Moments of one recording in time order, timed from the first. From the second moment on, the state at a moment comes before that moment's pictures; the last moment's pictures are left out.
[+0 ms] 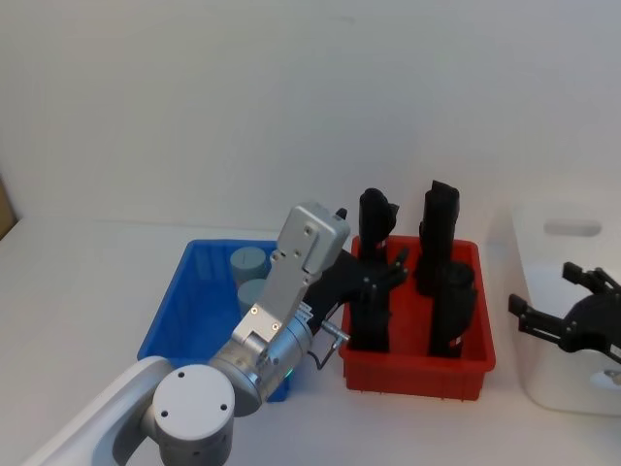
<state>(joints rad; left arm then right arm) -0.24 0.38 0.45 -1.63 -0.20 0.01 -0.01 0.21 0.35 -0.21 -1.57 0.28 0.21 0.52</state>
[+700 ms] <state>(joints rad) -0.24 0.38 0.45 -1.63 -0.20 0.01 -0.01 0.37 0.31 -0.25 -1.49 0.19 0.48 0.68</state>
